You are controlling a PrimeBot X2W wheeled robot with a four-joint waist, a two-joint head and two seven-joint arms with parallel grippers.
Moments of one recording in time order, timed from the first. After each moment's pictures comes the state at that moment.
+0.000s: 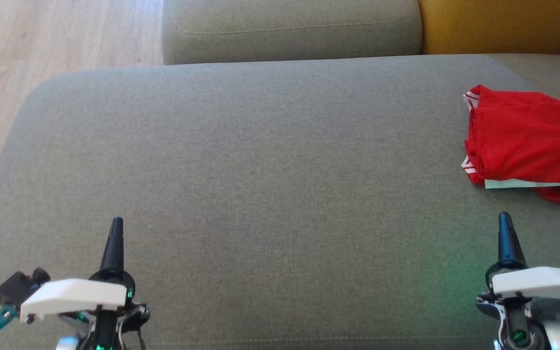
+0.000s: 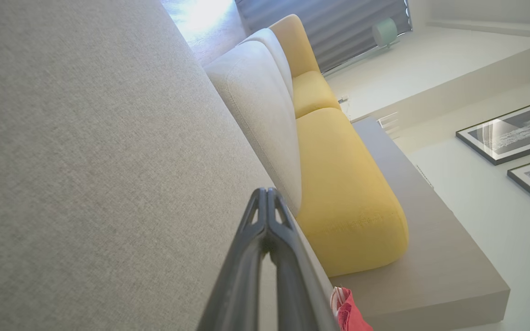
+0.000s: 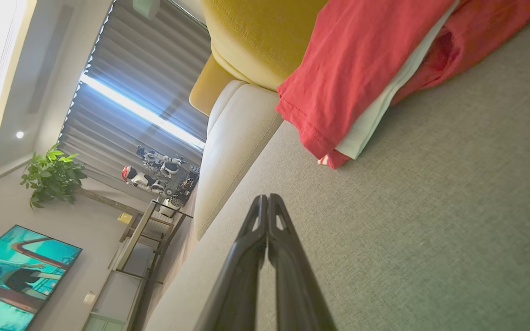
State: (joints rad) left arm 0.01 0.06 -0.05 0.17 -1.17 -0.05 -0.06; right arm -0.04 -0.05 -0.08 0.31 0.98 0.13 -0.03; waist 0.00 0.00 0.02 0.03
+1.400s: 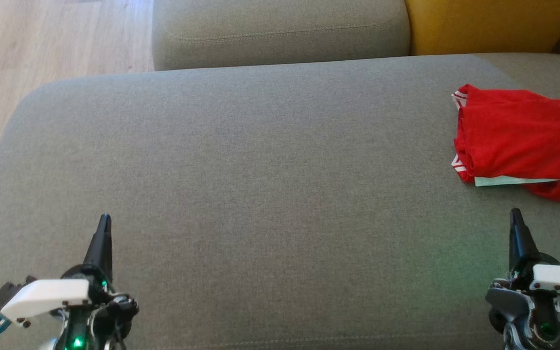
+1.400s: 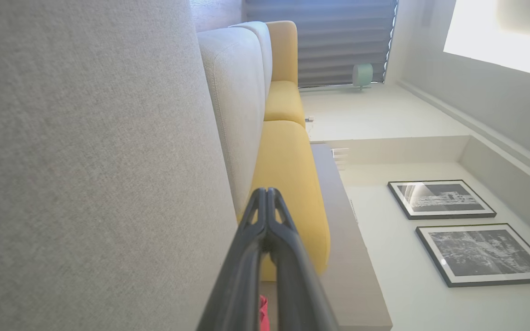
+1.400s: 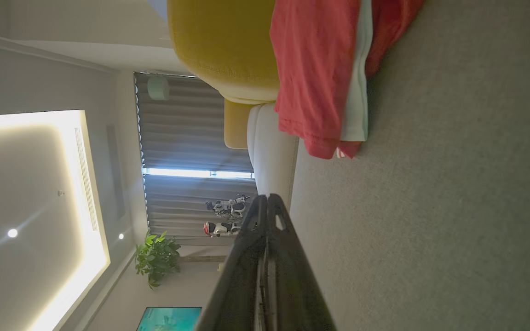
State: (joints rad) left arm -0.04 0.06 0.02 0.26 -1.57 -0.11 0.05; right arm -0.05 -0.05 -0.13 0.29 1.51 0.13 0.08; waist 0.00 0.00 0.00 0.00
